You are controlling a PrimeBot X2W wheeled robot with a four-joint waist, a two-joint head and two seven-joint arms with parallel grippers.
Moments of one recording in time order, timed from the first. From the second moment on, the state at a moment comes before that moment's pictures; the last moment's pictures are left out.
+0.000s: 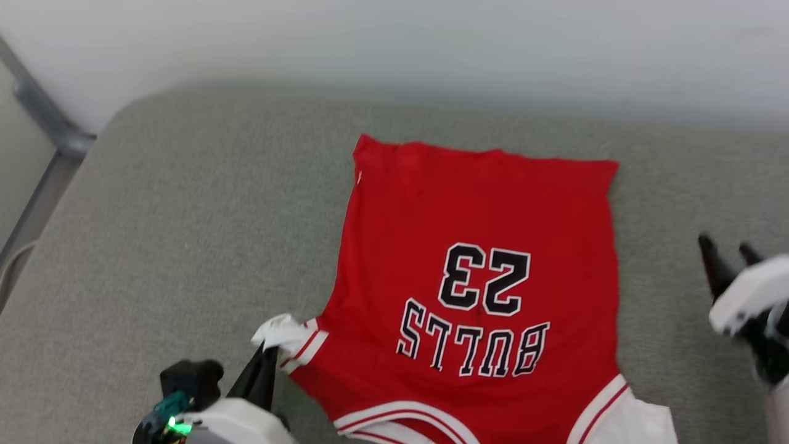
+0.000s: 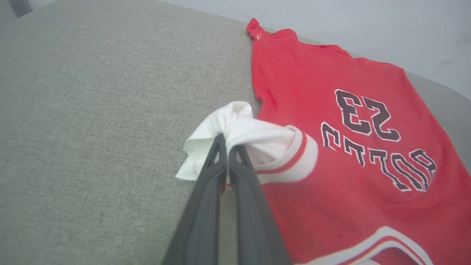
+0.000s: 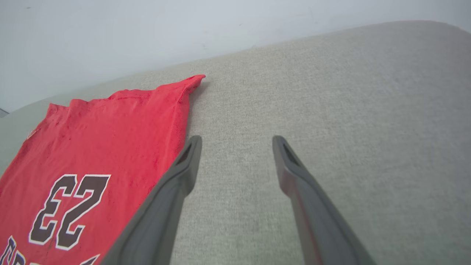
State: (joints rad) left arm -0.06 0.49 -0.61 0.07 -0.84 0.32 -0.21; right arm -0.33 -0.22 -0.22 0.47 0.37 0.13 0.21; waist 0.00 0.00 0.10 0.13
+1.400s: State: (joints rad) left arm -0.16 0.41 -0.59 0.10 -0.76 0.25 -0.24; right arm -0.86 -0.39 0.00 0.92 0.35 0.13 0.58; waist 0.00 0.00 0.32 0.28
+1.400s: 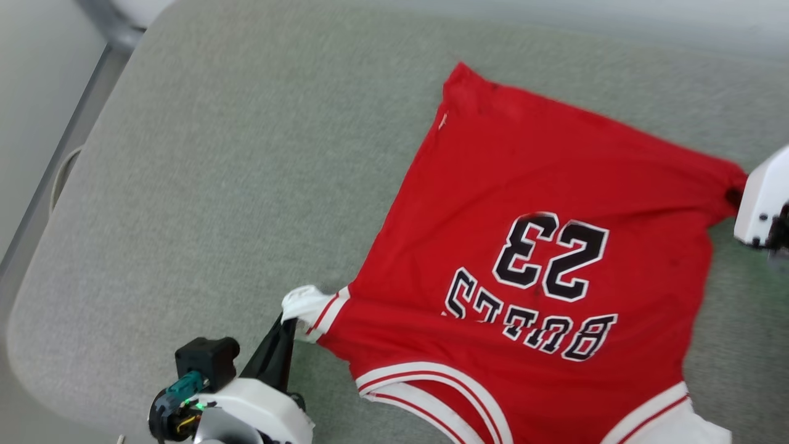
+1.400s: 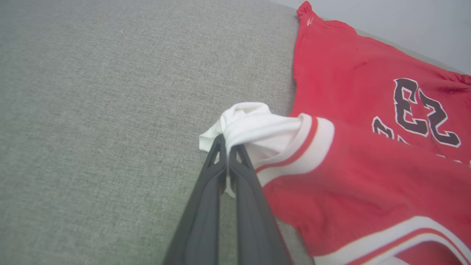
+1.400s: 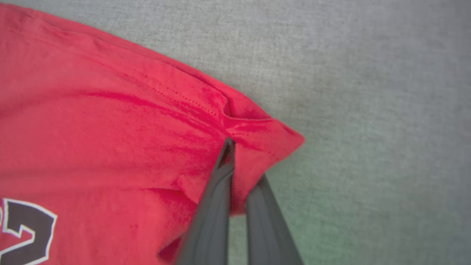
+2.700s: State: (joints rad) left arm 0.03 0.47 -0.59 0.18 -0.85 0.29 -0.17; right arm 0.19 -0.11 -0.26 0.17 0.39 0.13 0.26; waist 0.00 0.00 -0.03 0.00
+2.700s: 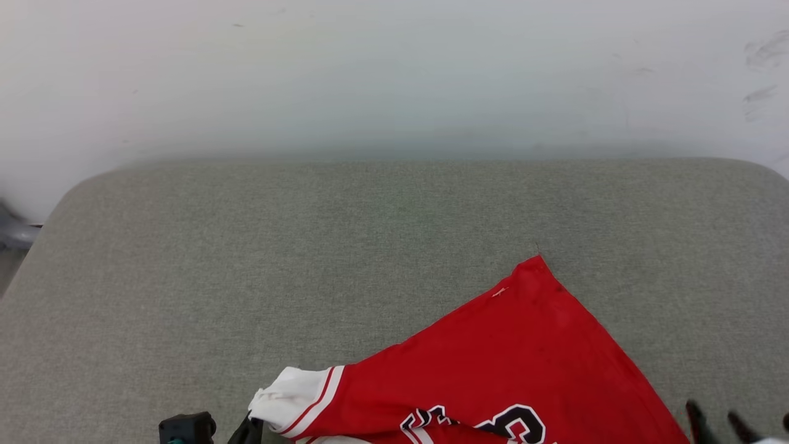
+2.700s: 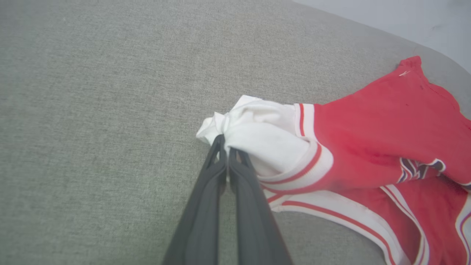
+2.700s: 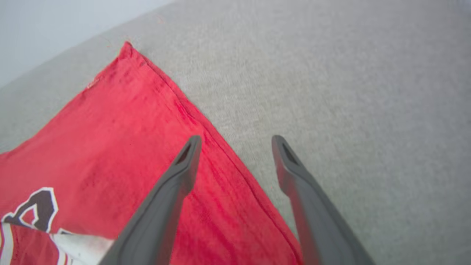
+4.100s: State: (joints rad) left arm -0.27 0.41 -0.61 0.15 -0.76 0.24 -0.22; right arm -0.74 -0.44 0.45 0.67 0.70 0.13 0.68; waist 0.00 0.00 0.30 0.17
